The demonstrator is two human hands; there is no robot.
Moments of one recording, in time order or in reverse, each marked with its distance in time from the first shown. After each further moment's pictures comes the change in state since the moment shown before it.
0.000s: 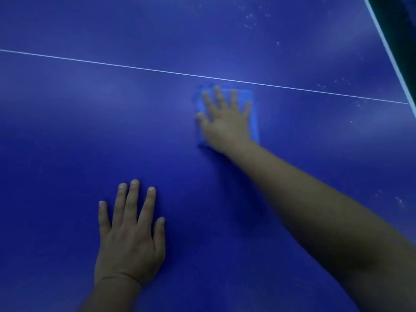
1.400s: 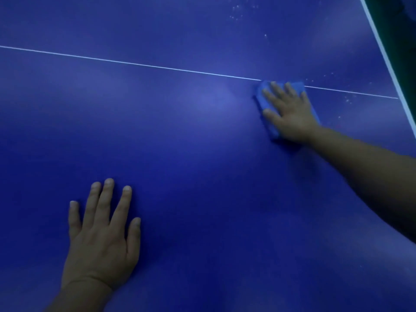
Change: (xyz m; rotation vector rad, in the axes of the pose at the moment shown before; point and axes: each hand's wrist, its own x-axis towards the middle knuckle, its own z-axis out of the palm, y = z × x) left_hand 0.000 -0.004 0.003 -0.006 -0.019 -0.011; right_hand 0.008 0.215 -0.021 -0.099 -0.022 -0.114
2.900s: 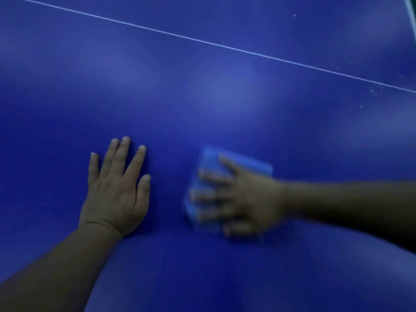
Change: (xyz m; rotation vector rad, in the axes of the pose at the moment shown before) left_hand -0.005 0.007 -0.001 -0.100 0.011 -0.011; right_hand -0.148 -0.140 0.027 -0.102 0.030 -1.265
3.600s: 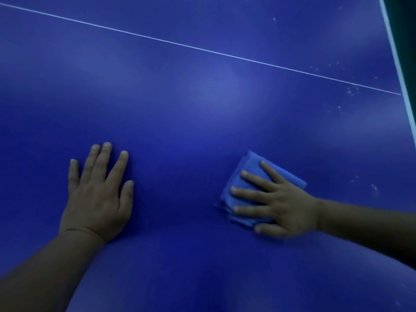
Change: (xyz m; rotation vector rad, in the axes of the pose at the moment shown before) left_hand 0.002 -0.002 0.000 0.052 -0.006 -0.006; right_hand -0.104 -0.014 0.004 0.075 -0.016 0.246
